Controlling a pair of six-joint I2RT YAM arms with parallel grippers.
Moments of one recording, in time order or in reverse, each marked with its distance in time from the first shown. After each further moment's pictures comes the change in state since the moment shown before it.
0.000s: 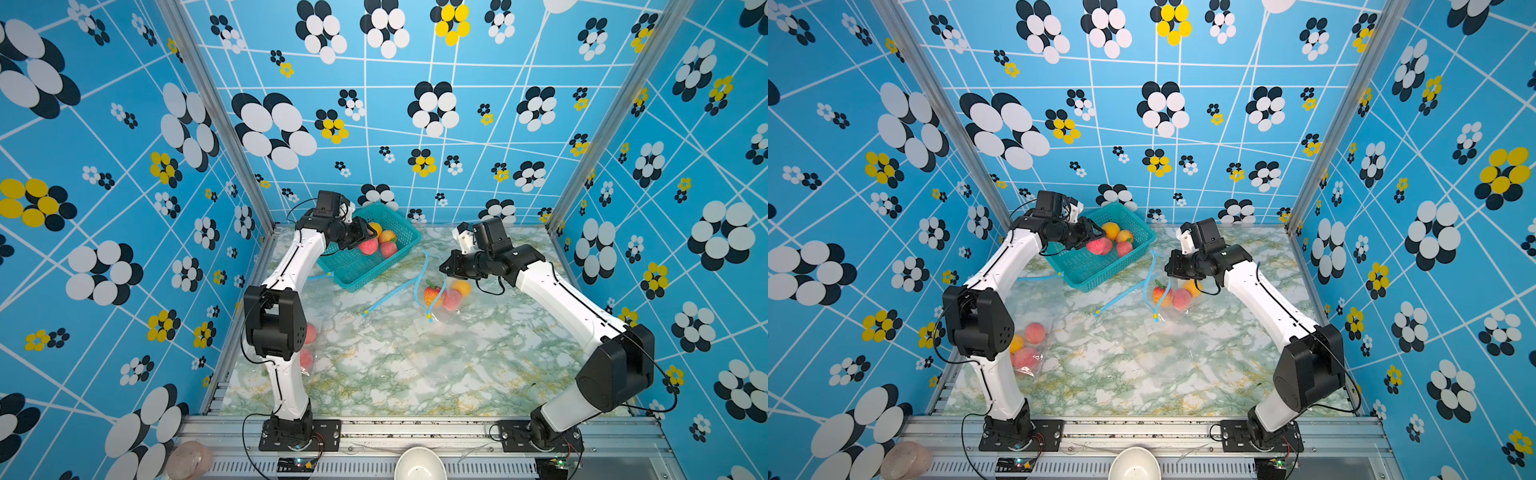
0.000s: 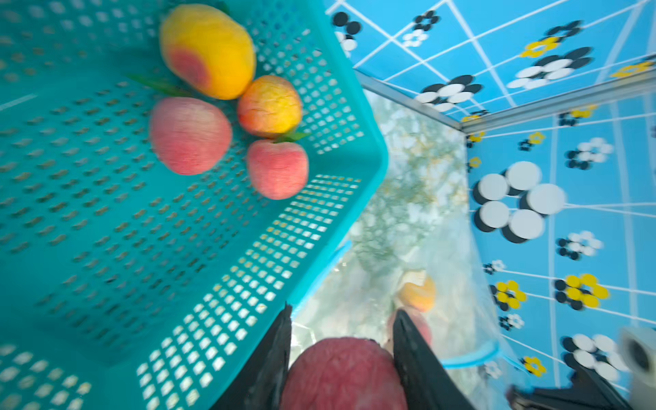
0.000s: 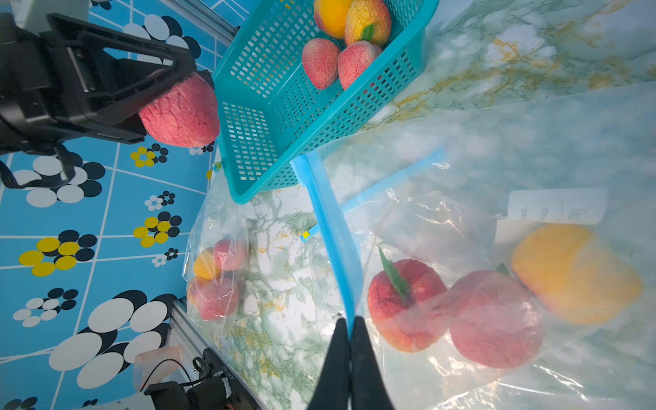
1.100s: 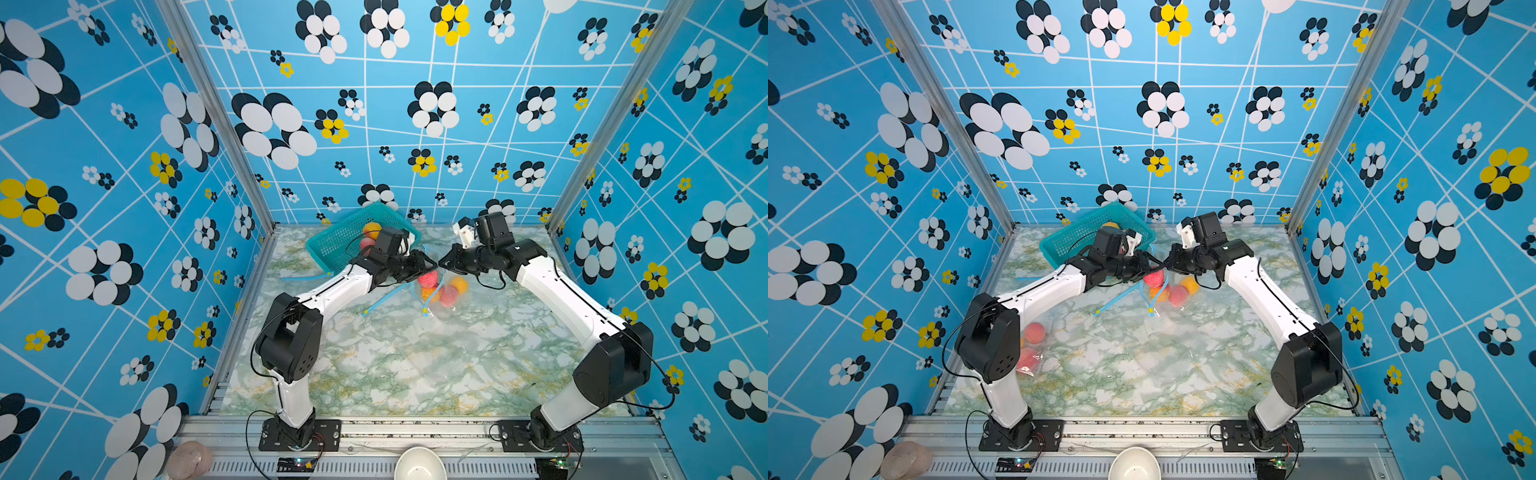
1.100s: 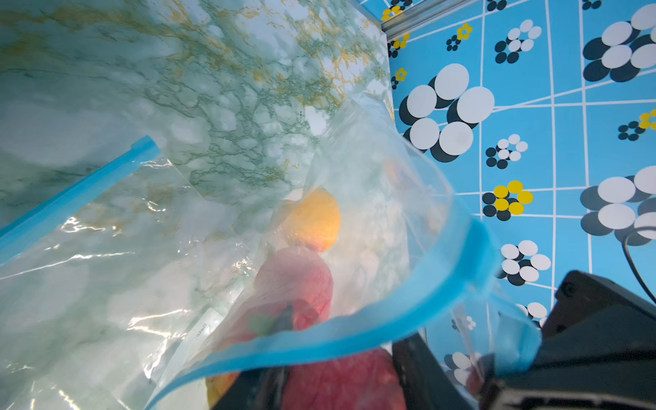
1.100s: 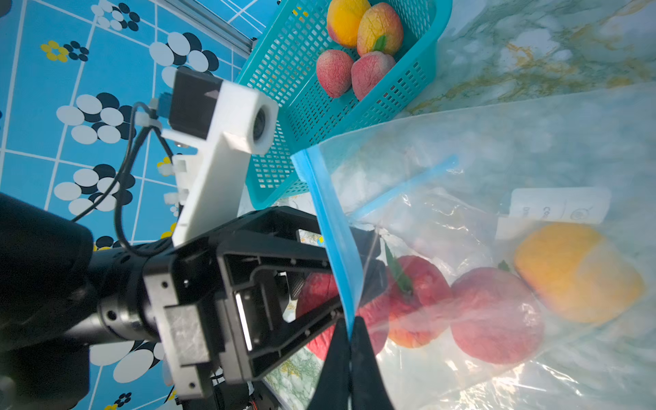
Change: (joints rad) left arm -0.391 -0.068 -0.316 0.401 -0.085 -0.275; right arm -0.011 0.023 0.059 -0.024 -0.049 0.040
